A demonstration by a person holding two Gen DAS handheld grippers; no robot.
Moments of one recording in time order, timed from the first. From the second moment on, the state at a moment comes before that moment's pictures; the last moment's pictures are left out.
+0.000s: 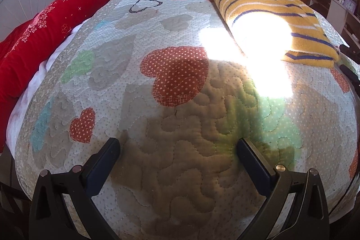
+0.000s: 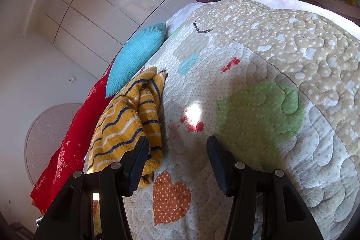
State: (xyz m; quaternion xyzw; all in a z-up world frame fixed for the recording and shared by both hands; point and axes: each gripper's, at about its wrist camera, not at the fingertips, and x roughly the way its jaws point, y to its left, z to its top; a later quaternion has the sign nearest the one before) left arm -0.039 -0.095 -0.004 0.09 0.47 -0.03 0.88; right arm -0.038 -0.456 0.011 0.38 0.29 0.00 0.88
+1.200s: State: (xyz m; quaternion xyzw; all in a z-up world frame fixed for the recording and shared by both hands) left arm -0.040 -0.088 -0.006 0.07 0.47 -0.05 0.88; right arm -0.038 -0.455 0.011 0.39 0.29 0.00 0.88
